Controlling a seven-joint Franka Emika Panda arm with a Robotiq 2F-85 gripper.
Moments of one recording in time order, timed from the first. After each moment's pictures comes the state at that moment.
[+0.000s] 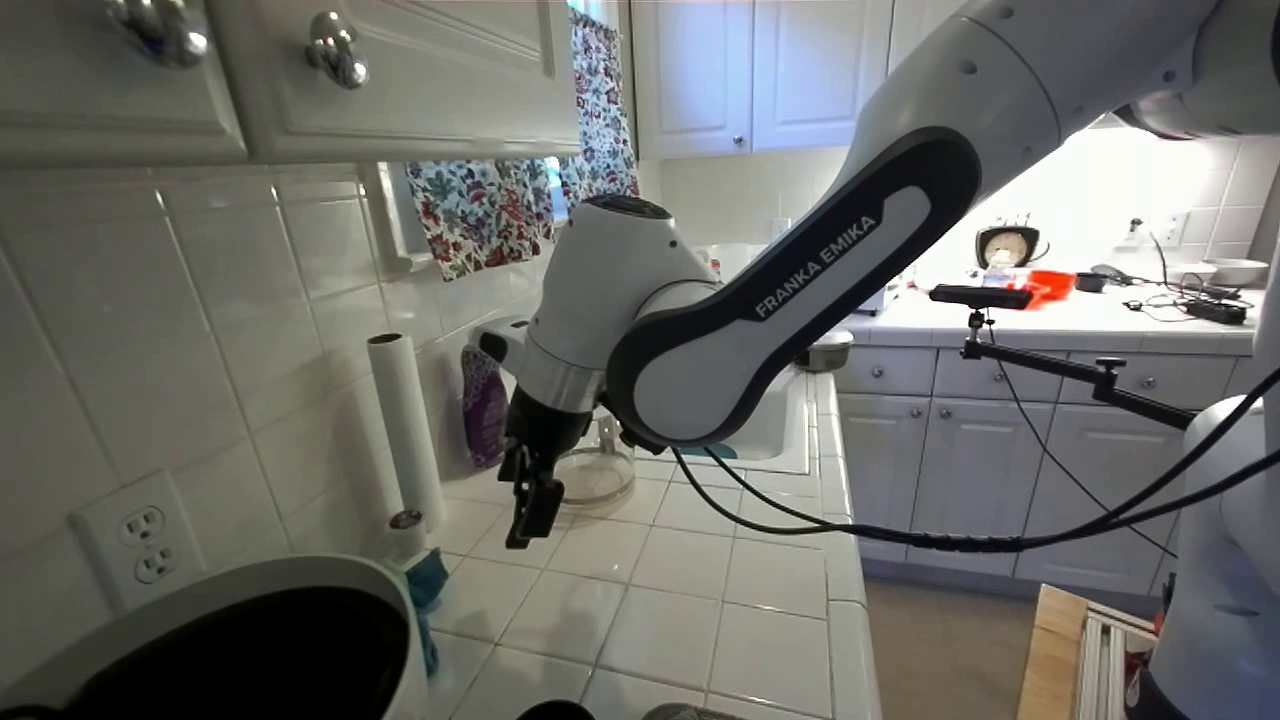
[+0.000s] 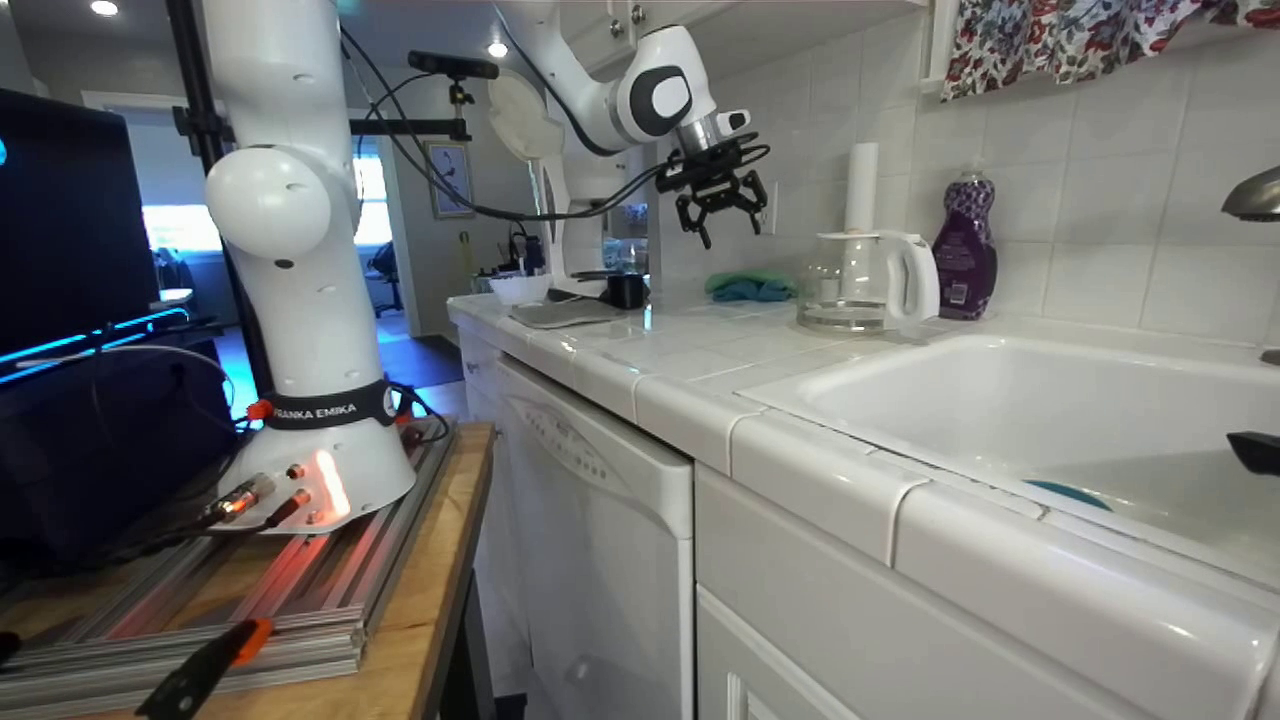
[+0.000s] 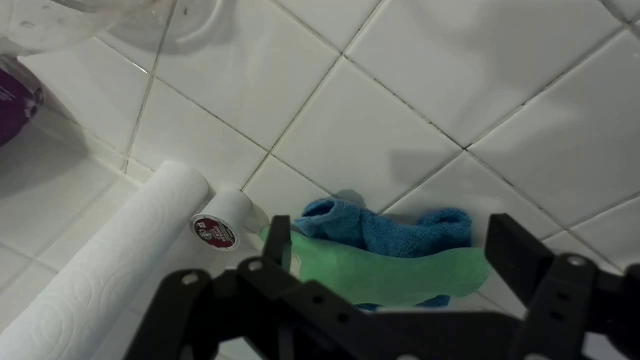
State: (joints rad) arm 0.22 0.08 0.26 -2.17 -0.11 2.72 -0.49
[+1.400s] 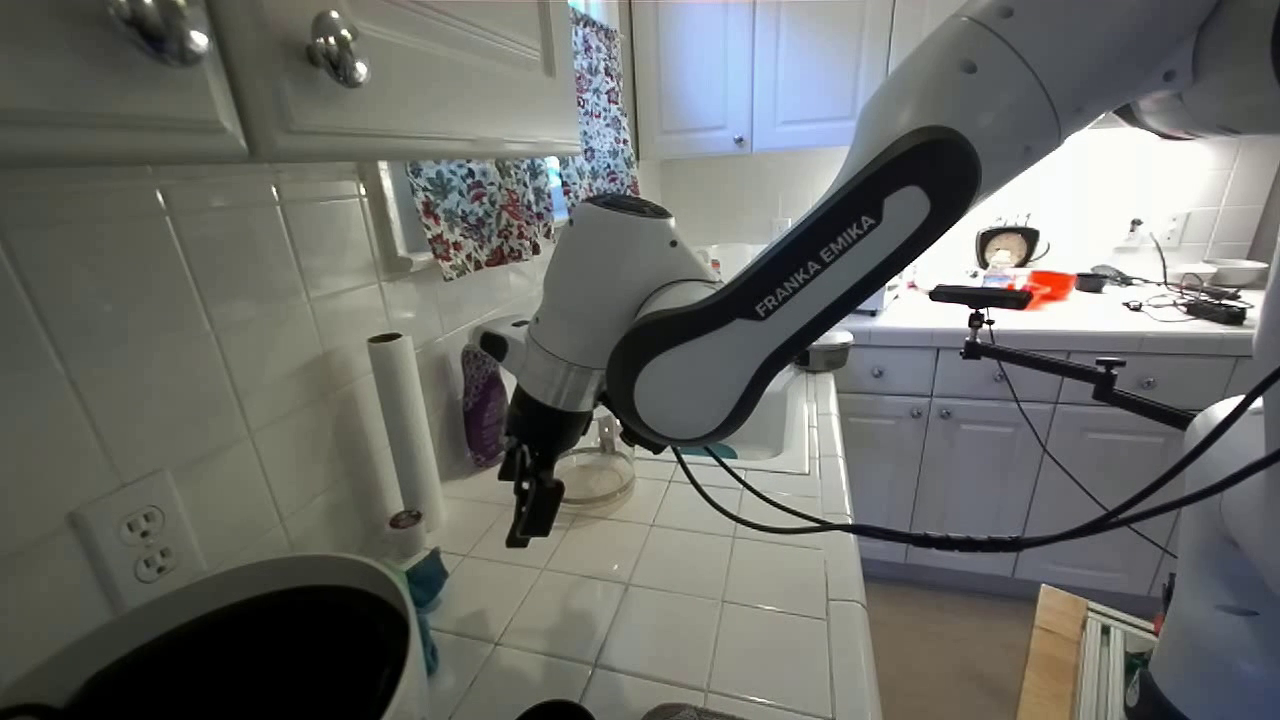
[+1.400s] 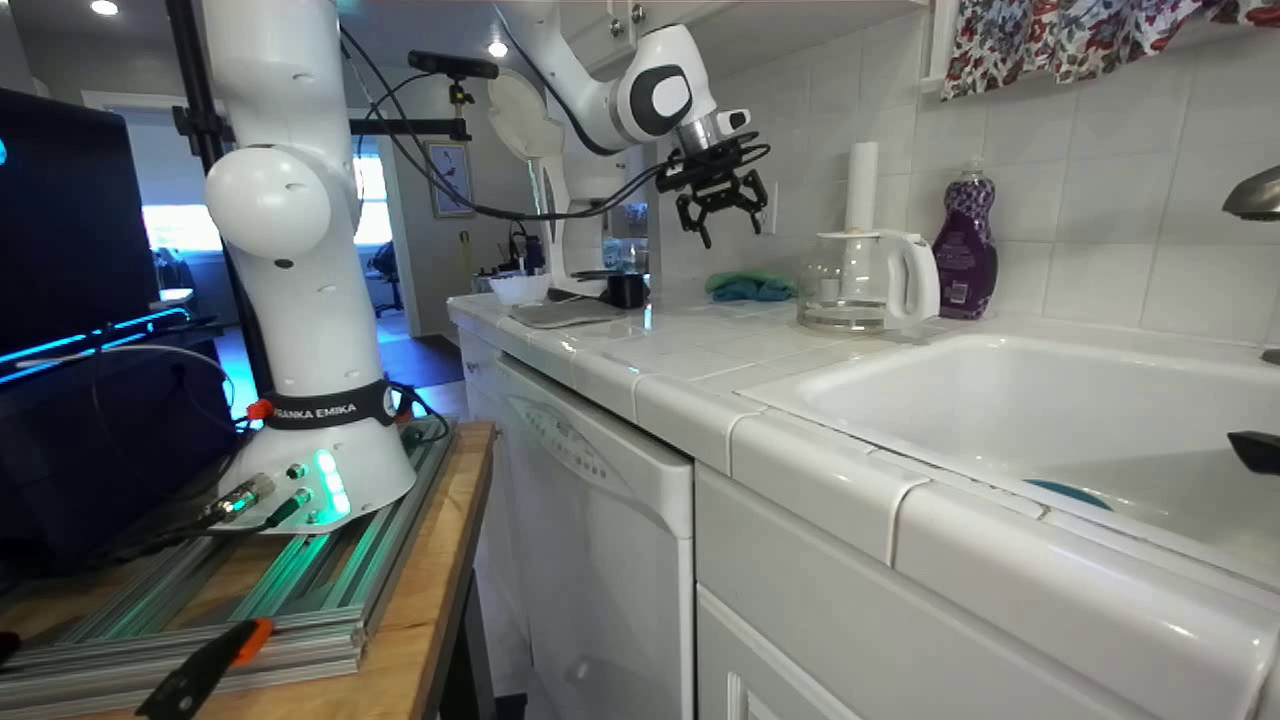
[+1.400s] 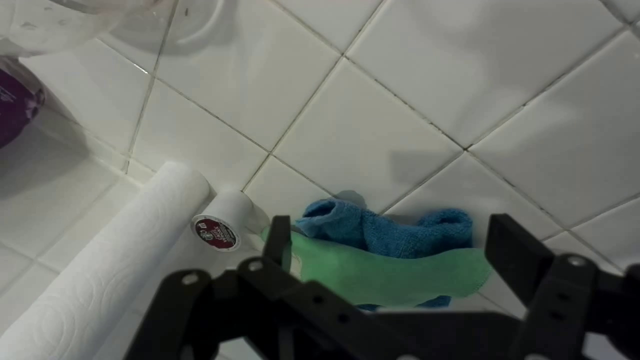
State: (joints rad) arm 0.22 0.08 0.26 -2.17 -0.11 2.72 -0.49
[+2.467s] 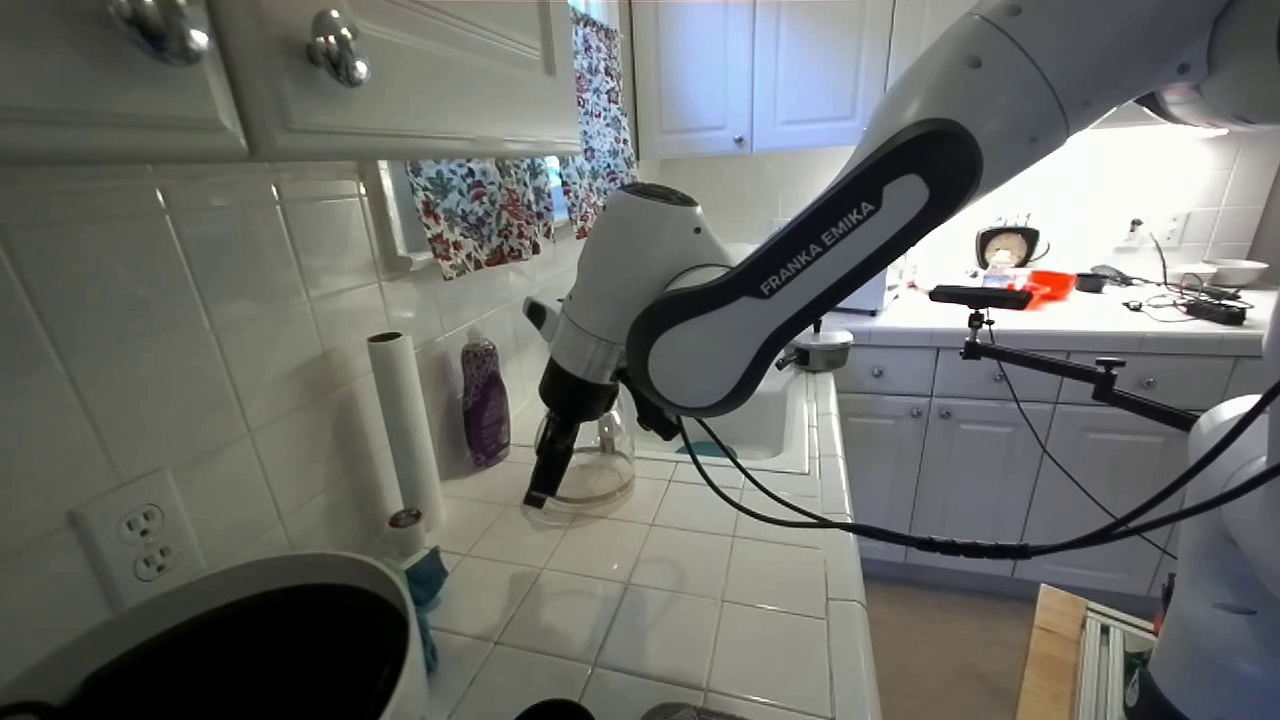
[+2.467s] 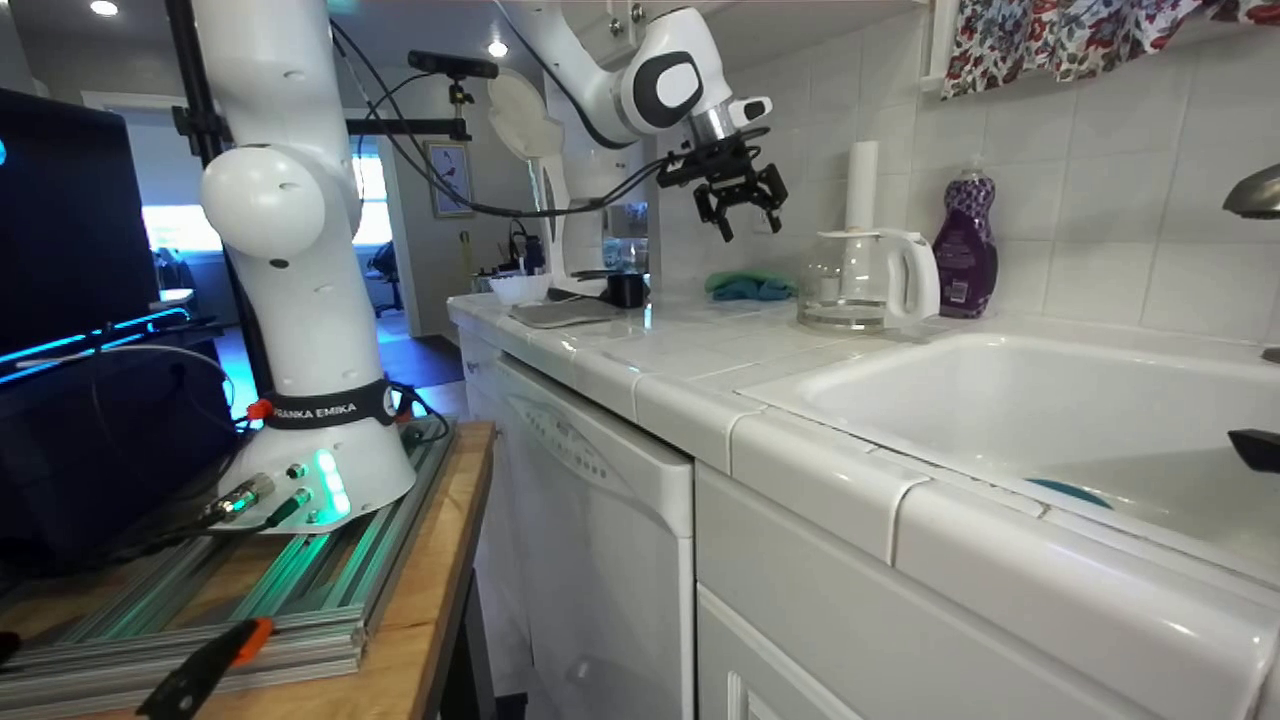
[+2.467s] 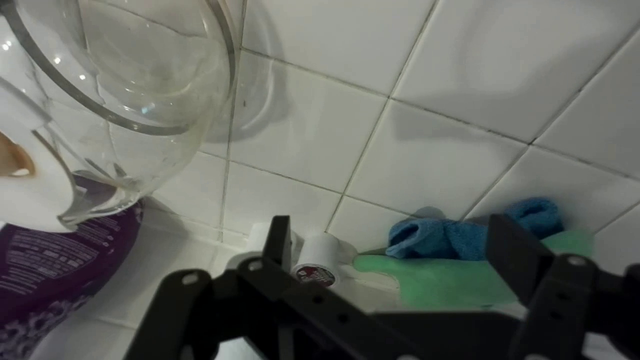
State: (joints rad) arm 0.18 0.04 0.20 -2.21 -0.08 2.74 -0.26
